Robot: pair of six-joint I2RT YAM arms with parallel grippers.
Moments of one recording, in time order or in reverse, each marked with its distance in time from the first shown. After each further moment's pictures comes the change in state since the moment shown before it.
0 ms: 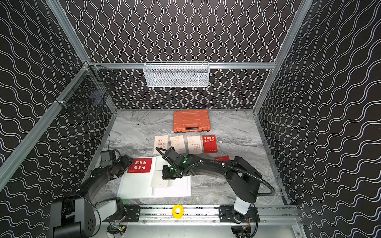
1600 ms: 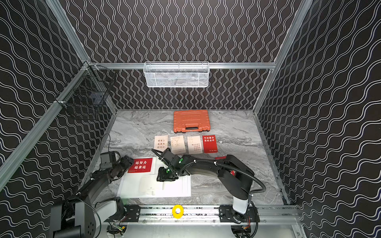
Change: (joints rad) left arm 0.000 -0.037 -0.044 0.045 0.017 0.025; right arm 0.018 0.079 0.047 0.016 -0.050 -0.047
